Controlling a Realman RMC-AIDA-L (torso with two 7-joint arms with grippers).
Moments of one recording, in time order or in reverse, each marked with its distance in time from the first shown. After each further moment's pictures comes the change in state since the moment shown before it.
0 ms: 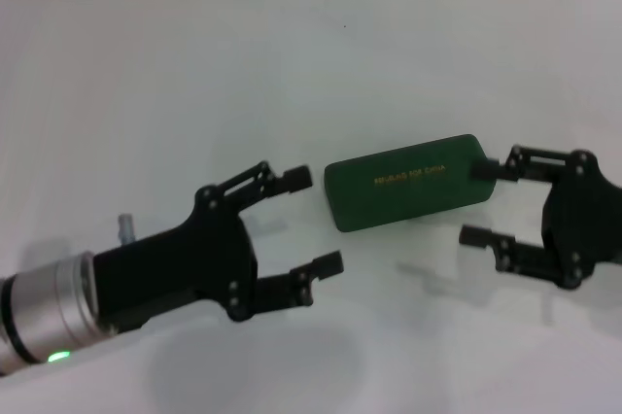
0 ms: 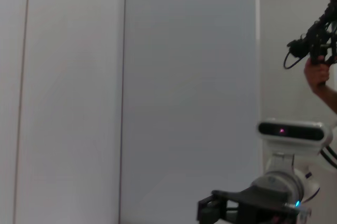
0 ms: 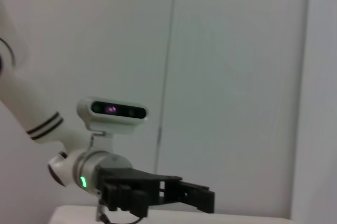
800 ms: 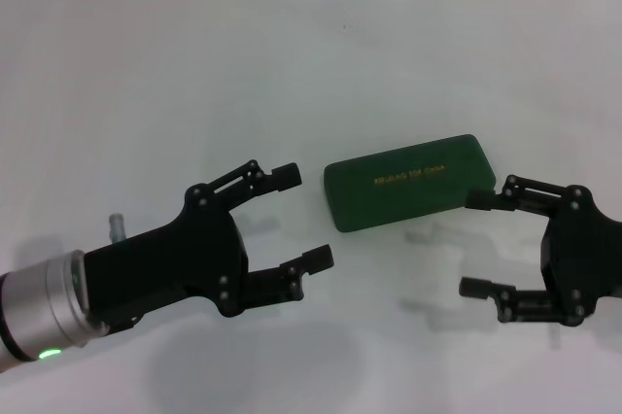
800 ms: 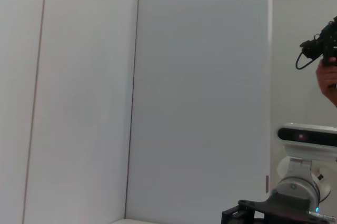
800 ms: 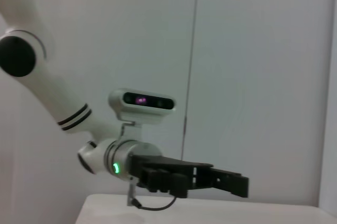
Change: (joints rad) left arm 0.013 0.001 -0.046 -0.007 0.033 0.009 -0.029; right arm -0.021 0.005 -0.001 -0.001 -0.066 -0.029 -0.005
